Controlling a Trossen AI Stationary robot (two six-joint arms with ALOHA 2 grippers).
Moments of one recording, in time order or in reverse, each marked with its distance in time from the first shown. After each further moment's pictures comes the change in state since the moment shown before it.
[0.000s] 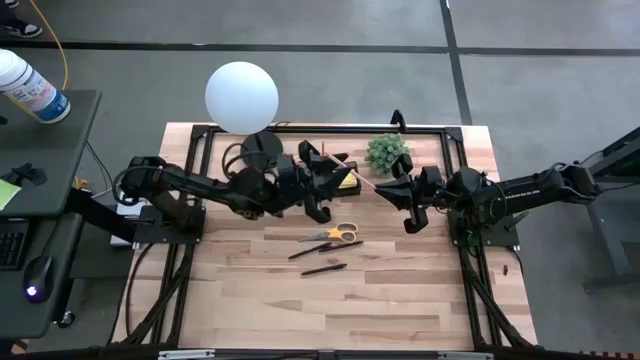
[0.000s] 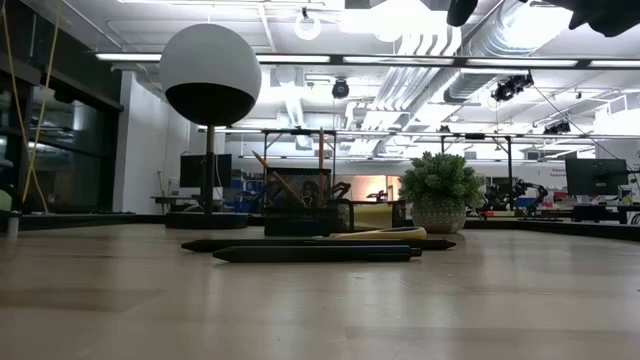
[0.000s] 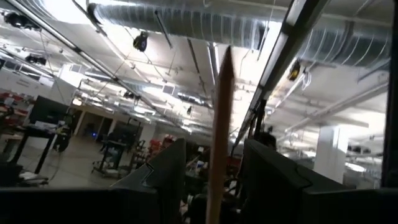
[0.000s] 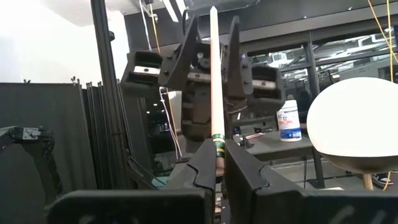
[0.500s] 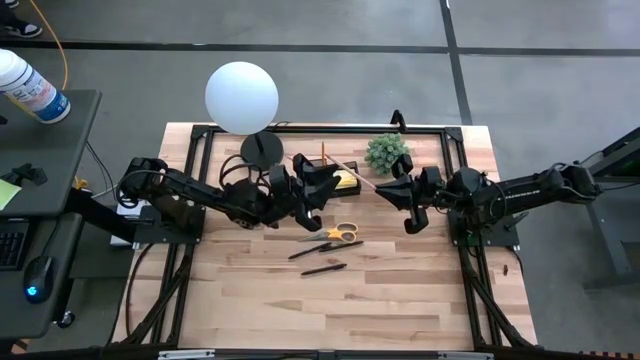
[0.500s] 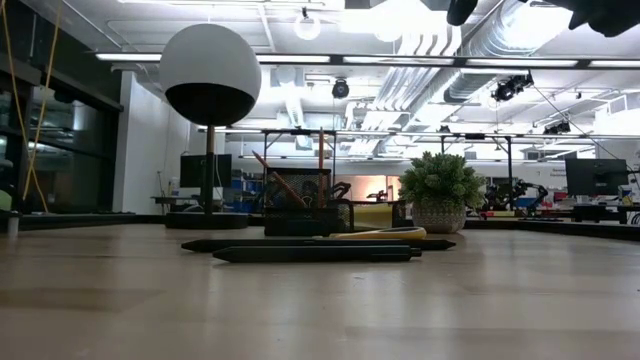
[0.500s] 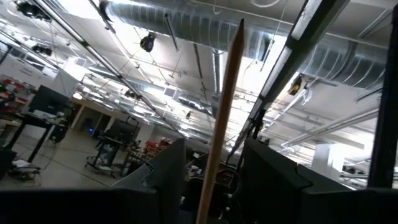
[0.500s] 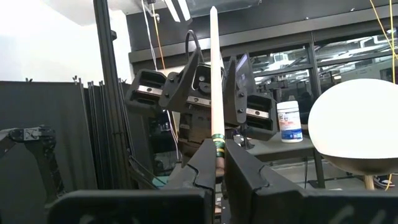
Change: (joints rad) left arm -0.042 -0.001 -0.132 0.175 -0.072 -0.053; right arm 0.000 0.000 0.000 0.001 -0.007 -0.007
